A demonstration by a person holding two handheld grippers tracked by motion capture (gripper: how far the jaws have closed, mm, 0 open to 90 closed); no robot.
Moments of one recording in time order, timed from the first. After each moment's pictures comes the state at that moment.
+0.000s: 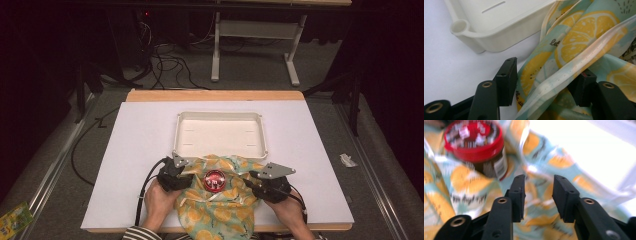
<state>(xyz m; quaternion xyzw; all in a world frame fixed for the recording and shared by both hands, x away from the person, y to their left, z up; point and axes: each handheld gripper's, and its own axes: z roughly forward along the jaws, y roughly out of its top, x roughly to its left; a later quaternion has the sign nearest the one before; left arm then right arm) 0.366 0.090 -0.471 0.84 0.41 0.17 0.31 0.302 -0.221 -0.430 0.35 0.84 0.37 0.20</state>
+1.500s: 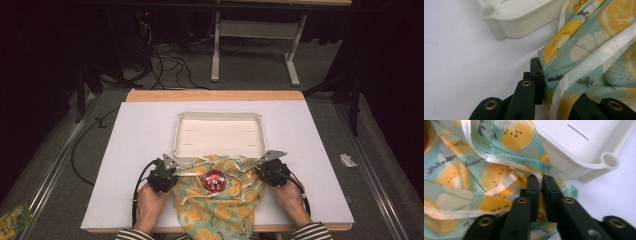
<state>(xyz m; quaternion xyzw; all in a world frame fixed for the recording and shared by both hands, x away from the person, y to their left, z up) 0.362 0.116 -0.468 0.84 0.41 0.18 0.30 0.356 -0.237 -0.463 0.42 0.85 0.25 0.20</state>
